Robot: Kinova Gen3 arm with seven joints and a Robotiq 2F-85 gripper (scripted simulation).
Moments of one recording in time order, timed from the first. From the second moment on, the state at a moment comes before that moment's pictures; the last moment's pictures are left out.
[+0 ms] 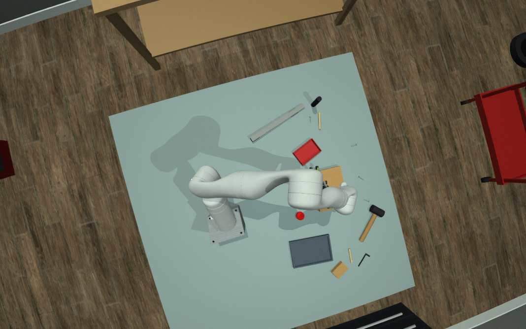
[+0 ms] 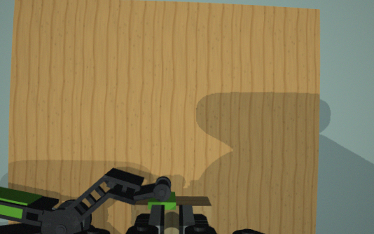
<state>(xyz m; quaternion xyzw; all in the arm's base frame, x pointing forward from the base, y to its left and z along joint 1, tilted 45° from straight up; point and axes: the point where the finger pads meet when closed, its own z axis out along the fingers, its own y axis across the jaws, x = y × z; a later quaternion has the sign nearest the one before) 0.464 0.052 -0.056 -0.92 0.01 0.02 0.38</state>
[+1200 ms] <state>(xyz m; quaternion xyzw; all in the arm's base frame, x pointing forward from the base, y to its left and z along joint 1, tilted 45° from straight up) 0.464 0.052 -0.055 -0.92 0.00 0.02 0.38</state>
